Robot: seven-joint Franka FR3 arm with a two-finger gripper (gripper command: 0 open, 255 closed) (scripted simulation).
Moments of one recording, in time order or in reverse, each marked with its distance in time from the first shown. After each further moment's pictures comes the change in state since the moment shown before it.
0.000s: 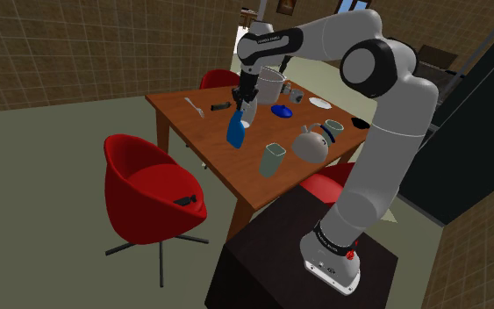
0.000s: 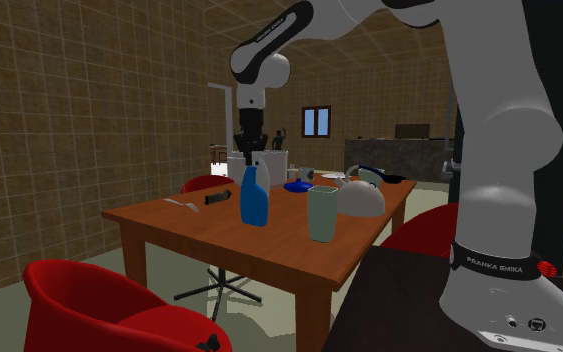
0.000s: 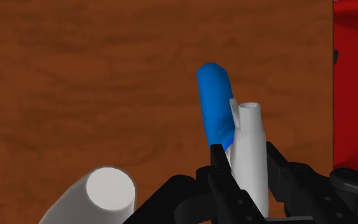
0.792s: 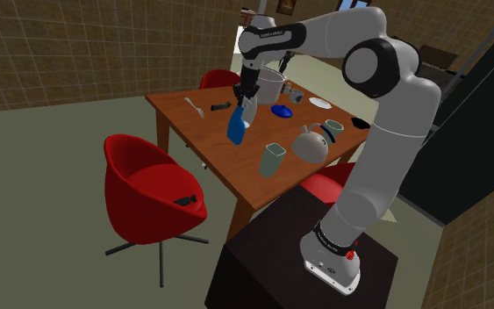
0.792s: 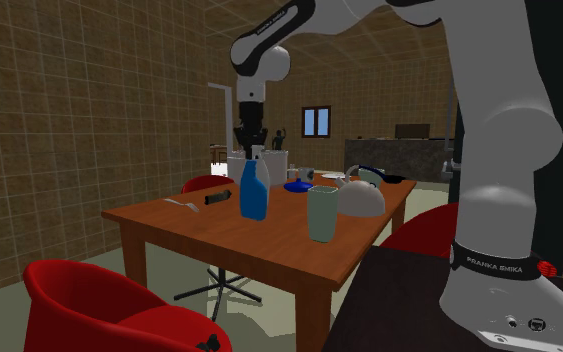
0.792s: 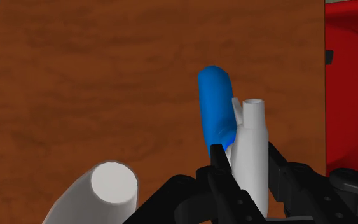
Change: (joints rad) arm 0.000 -0.015 -0.001 0.031 -0.004 -0.047 0.003
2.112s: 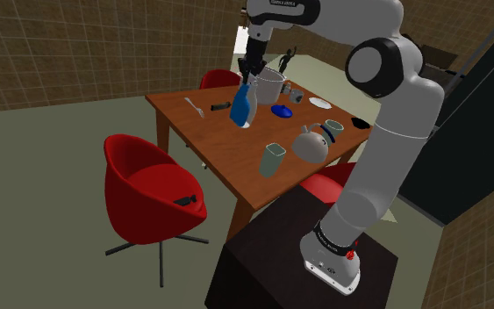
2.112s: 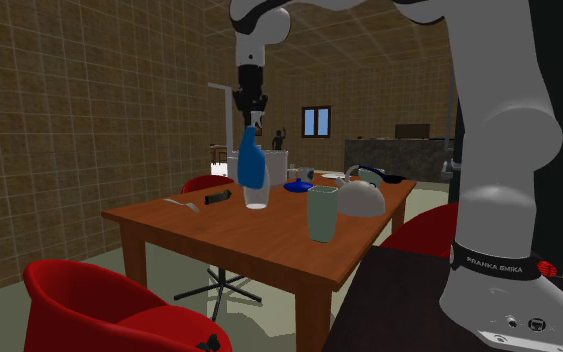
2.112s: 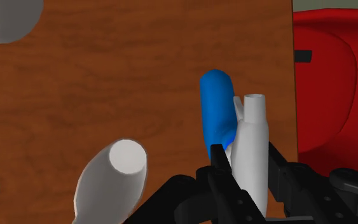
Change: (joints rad) arm -0.003 -0.021 -0.003 0.242 -0.006 -0.261 0.008
